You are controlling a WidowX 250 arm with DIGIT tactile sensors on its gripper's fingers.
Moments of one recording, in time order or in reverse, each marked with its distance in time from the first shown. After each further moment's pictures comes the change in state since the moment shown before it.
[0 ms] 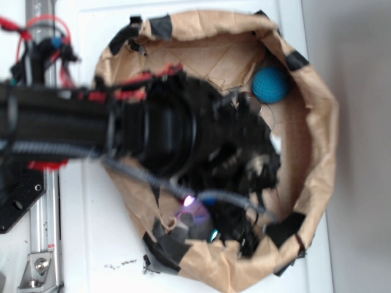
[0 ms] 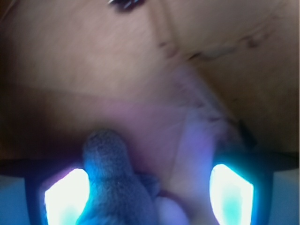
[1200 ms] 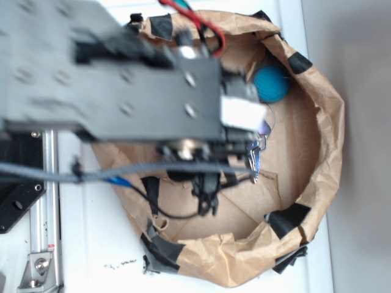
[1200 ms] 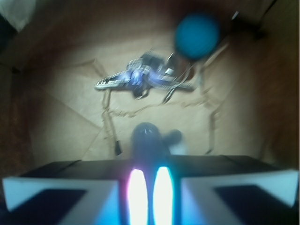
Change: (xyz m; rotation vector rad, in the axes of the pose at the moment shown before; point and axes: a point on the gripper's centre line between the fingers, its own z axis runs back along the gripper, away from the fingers) arm 0.012 0.058 0.143 0.280 -0.414 -0.323
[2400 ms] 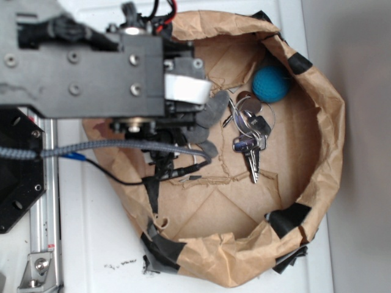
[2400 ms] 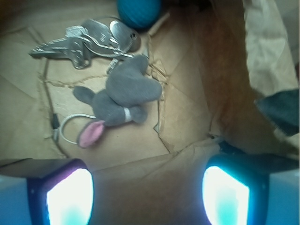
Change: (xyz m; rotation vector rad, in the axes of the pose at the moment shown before) arm -0.027 0.036 -0.022 0.141 0.057 0.024
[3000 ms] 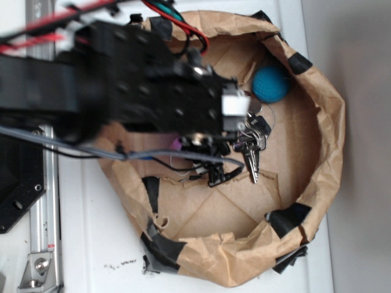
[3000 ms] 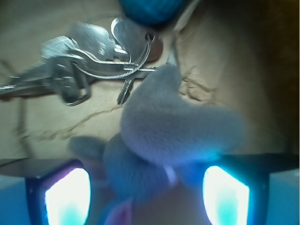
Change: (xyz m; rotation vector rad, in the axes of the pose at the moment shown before) arm 0.034 -0.032 -0.068 -0.043 -0.017 0.131
